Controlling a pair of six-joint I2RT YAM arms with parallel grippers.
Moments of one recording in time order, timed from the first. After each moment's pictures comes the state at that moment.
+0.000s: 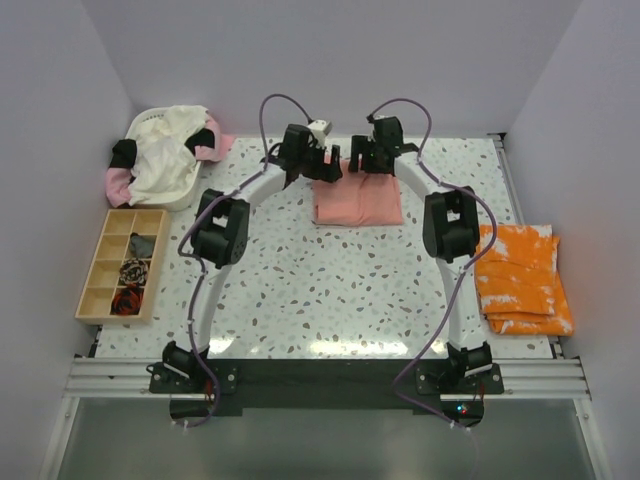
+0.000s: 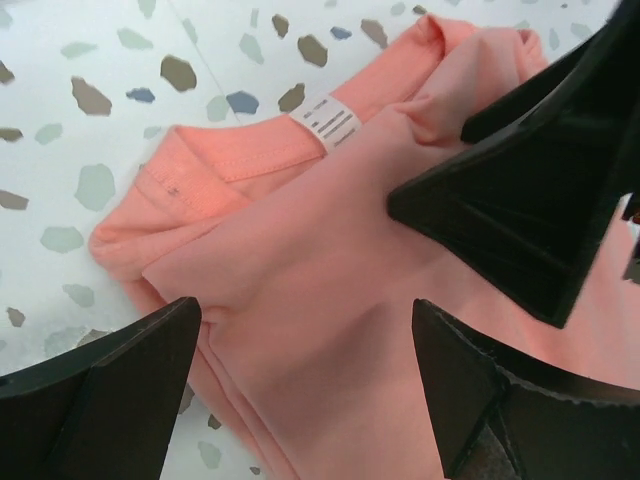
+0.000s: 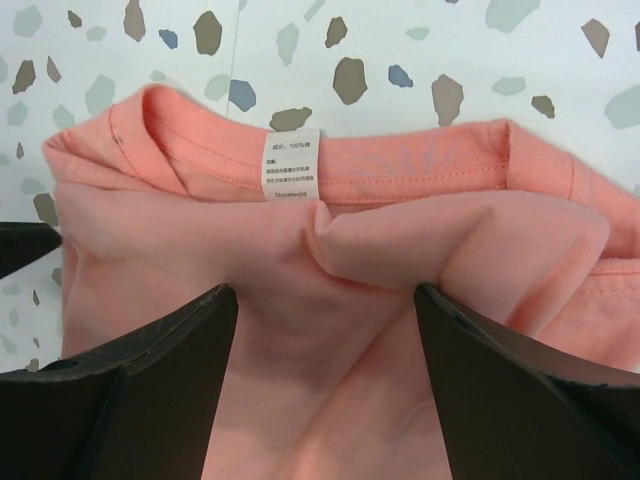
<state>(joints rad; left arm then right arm) -0.40 2.48 2.04 -0.16 0.28 -0.18 0.27 2.47 2.12 -0.40 -0.07 0.27</state>
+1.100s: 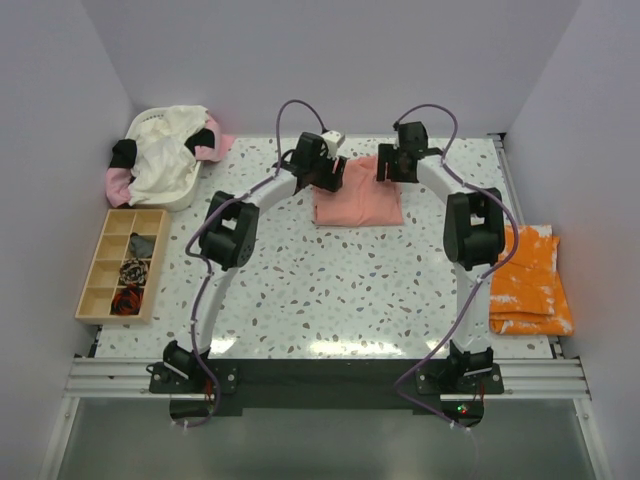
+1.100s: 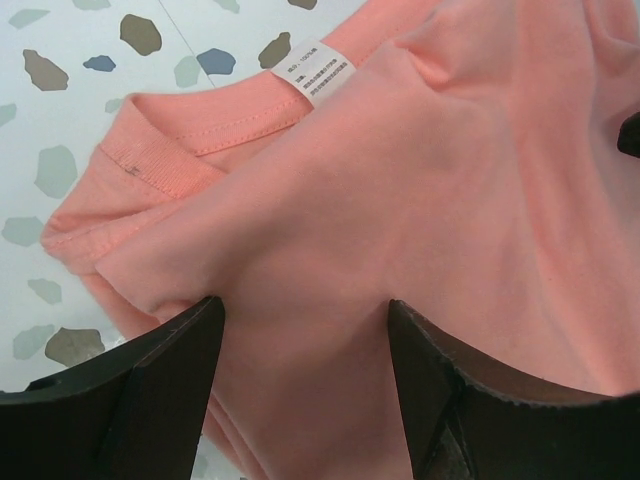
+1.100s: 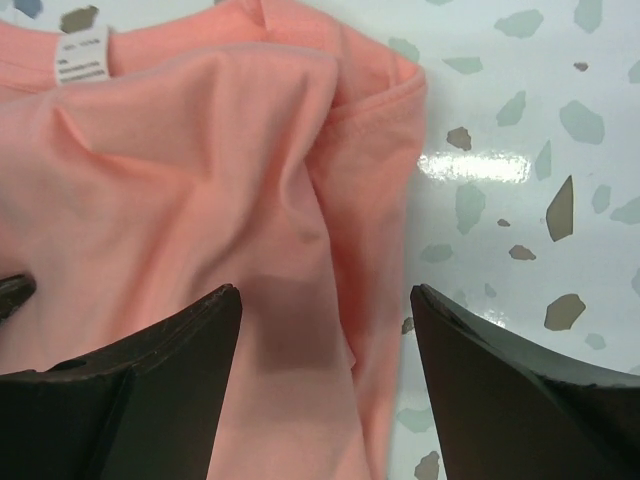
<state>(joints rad) -0.47 2.49 2.05 -0.21 0.15 -0.05 0.20 2.24 1.82 -0.41 0.05 0.20</state>
